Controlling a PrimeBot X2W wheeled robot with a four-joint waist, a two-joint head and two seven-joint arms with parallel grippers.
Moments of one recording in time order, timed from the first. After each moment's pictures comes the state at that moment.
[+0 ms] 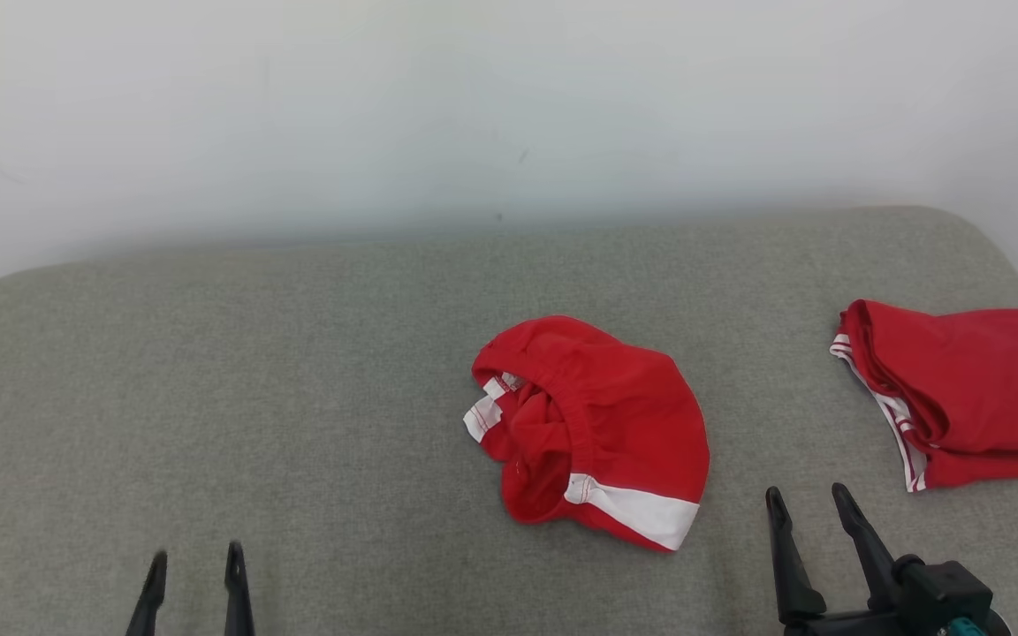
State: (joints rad) left arm 0.09 0.09 0.01 0.11 -0.18 -0.03 -0.26; right arm 0.06 -0.06 -0.03 0.12 0.15 0.13 -0.18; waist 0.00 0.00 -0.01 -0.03
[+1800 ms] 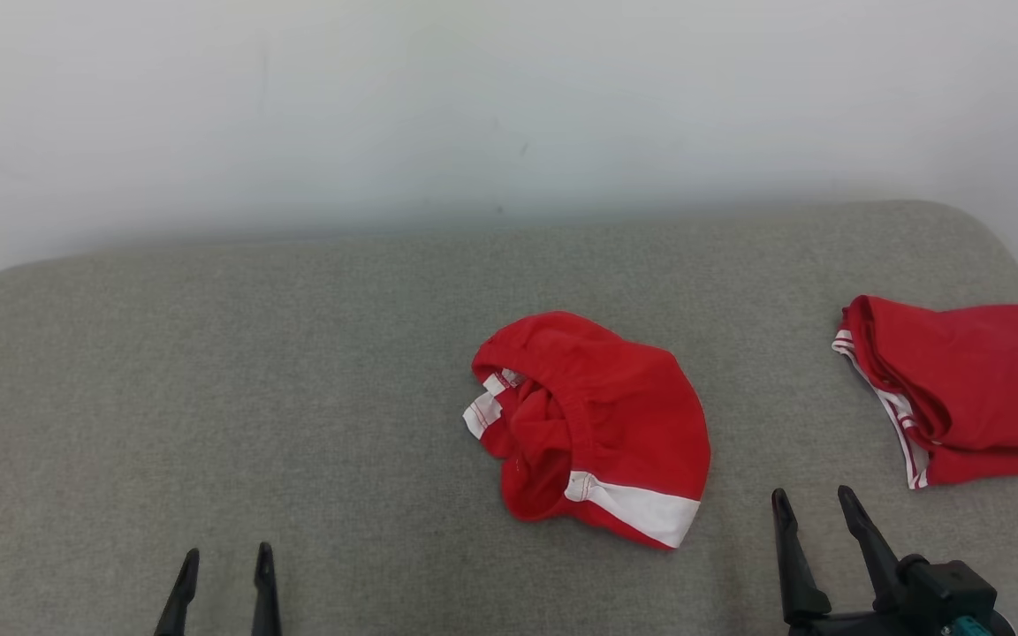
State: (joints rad) left arm 0.07 0.05 0.04 0.20 -0.14 -0.09 -0.26; right arm 0.06 -0.06 -0.05 0.12 0.14 0.13 -0.17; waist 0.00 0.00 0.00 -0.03
